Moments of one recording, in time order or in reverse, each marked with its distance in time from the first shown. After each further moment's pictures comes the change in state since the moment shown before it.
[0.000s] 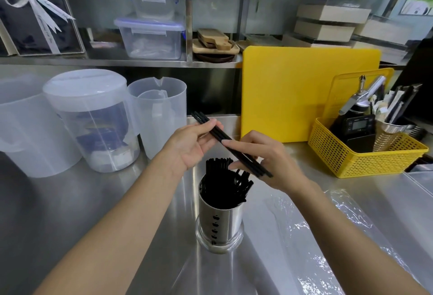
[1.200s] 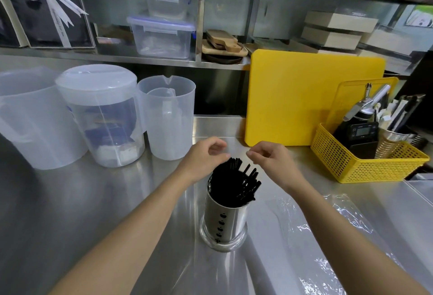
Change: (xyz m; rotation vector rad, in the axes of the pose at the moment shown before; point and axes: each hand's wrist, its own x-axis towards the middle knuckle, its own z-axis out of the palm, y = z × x) left_hand 0.000 -0.034 -0.036 1.027 -0.082 0.338; right_hand -0.002 0.012 0.018 0.193 0.014 0.784
